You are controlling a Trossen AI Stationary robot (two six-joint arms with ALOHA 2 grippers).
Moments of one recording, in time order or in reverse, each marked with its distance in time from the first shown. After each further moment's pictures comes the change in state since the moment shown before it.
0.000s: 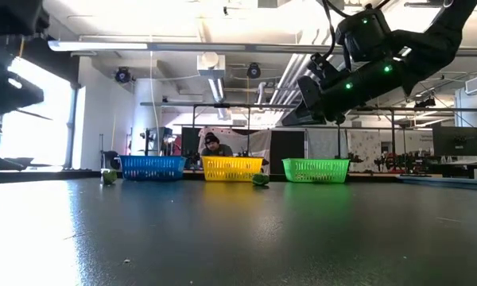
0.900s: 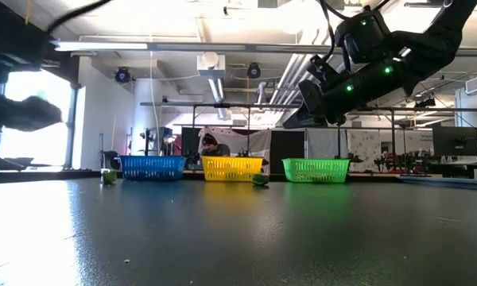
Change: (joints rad) left arm 0.065 0.103 -0.002 -0.037 0.019 0.235; right arm 0.000 0.000 0.000 -0.029 0.000 -0.010
